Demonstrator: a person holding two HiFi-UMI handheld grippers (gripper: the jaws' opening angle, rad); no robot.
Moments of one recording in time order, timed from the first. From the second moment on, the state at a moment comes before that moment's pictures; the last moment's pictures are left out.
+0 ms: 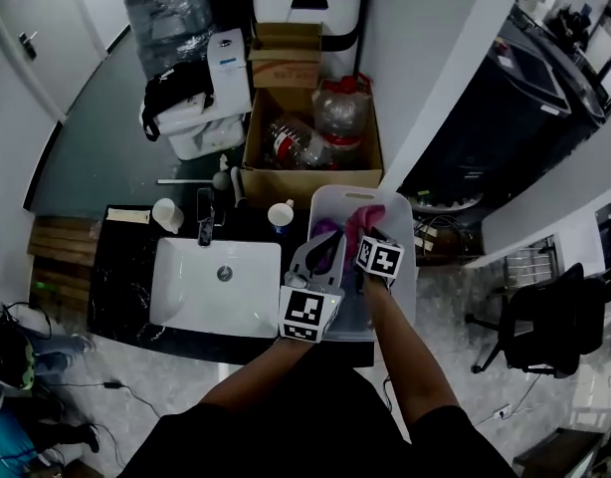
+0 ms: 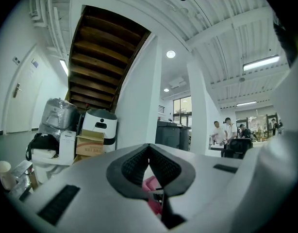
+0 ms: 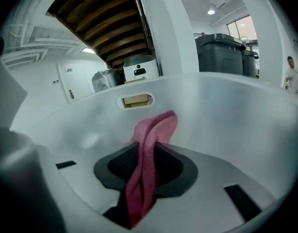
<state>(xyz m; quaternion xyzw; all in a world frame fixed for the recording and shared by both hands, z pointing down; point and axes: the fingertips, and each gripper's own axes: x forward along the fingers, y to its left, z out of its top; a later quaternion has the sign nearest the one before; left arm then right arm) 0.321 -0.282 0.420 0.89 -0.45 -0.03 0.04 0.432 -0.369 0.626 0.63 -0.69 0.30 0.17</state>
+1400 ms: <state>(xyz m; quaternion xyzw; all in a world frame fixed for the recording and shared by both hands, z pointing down) 0.312 -0.301 0.442 0.87 -0.49 -0.02 0.07 0.434 -0.363 0.722 0.62 -0.66 0.33 0.26</state>
